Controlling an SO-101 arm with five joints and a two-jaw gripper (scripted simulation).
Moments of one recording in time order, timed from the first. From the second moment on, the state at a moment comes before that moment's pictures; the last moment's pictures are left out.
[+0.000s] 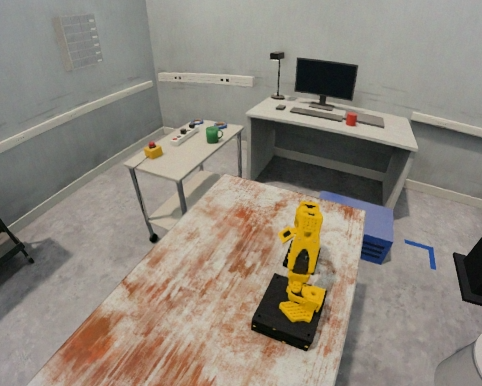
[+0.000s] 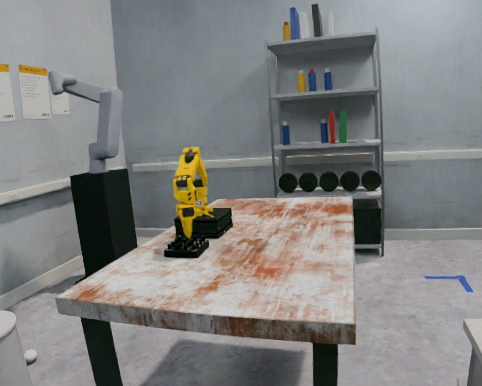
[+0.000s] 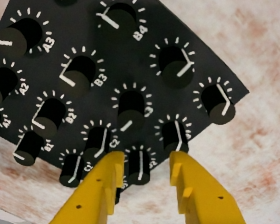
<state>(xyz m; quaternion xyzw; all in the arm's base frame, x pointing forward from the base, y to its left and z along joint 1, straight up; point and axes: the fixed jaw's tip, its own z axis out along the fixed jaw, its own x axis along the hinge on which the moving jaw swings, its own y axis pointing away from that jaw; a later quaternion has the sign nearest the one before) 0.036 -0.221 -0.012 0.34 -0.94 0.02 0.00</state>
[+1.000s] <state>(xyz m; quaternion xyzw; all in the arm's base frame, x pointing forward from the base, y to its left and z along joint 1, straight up) 0.033 -0.213 -0.022 0.34 -0.94 0.01 0.00</state>
